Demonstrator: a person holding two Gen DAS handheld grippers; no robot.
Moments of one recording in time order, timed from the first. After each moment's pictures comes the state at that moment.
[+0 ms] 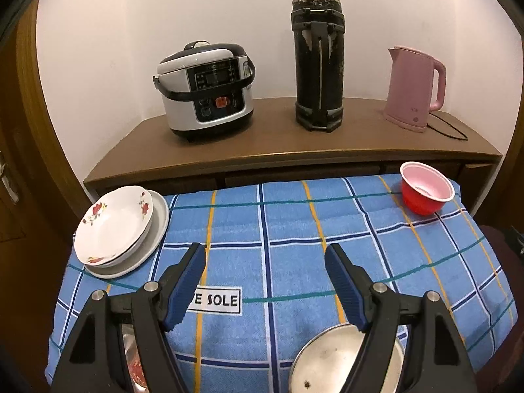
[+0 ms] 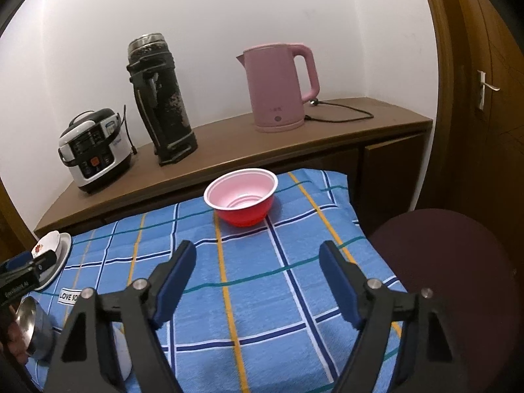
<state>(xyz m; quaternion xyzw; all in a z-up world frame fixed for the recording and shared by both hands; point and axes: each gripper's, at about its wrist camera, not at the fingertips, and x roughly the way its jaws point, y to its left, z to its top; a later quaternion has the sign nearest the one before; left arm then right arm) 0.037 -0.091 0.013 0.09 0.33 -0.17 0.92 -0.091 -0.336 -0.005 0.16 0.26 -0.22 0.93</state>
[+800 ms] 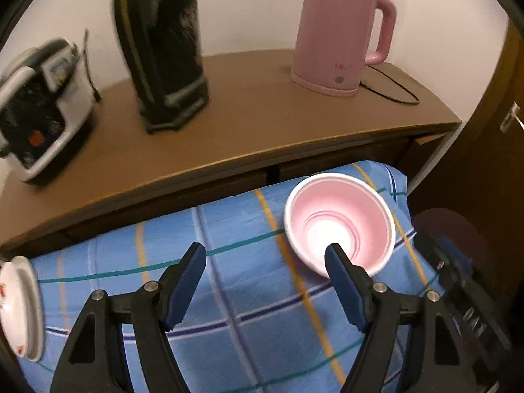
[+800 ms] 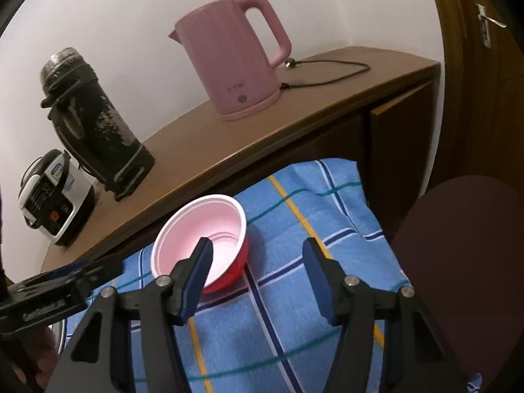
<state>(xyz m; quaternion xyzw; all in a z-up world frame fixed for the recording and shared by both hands) 0.130 -0.314 -0.007 0.13 0.45 -0.31 0.83 0.012 -0.452 -0.039 0.28 0.30 -0.23 0.88</state>
